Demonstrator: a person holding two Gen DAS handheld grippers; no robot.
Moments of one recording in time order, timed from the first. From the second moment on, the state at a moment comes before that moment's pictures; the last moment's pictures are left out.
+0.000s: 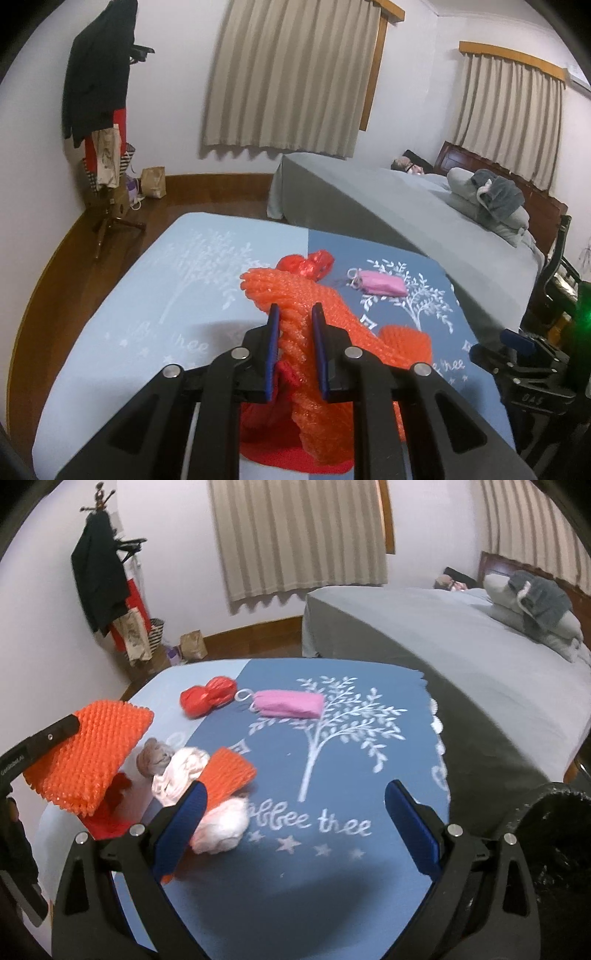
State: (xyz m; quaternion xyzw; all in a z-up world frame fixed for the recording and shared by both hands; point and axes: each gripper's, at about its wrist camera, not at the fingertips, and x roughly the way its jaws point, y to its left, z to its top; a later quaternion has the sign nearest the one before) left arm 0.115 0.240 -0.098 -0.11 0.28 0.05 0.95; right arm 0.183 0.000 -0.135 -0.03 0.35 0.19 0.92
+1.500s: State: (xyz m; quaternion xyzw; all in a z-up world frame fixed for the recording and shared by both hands) left arm 0.122 0.151 -0.130 -0.07 0.32 -0.05 0.94; right arm 0.185 -0.035 -0.152 0.00 0.40 0.22 0.89
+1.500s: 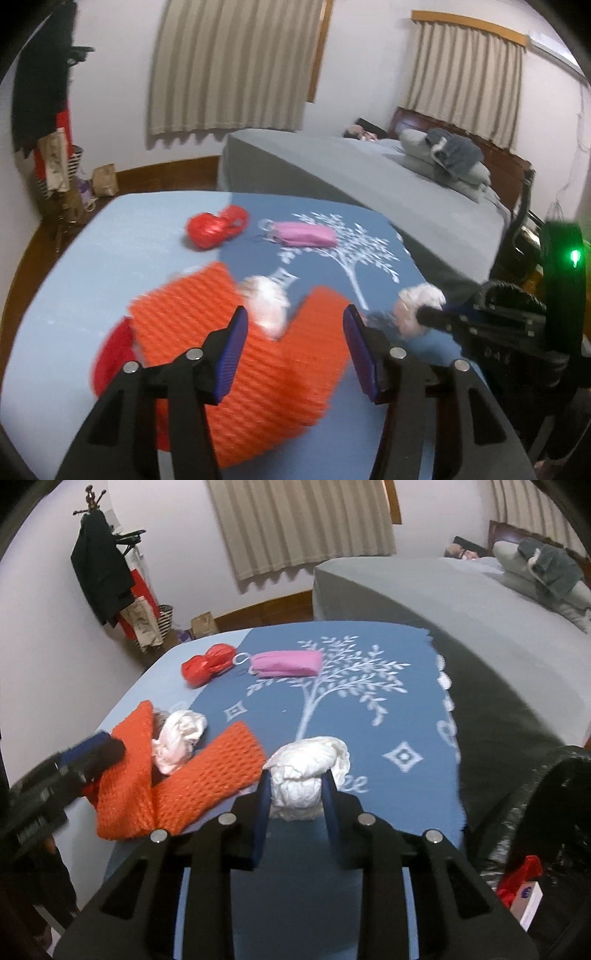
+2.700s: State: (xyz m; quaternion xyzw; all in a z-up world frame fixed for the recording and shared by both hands) left arm 0.162 0.101 -0.143 -0.07 0.34 -0.05 0.94; right arm 0.184 -0.077 -0.140 0.02 0.38 0.19 0.91
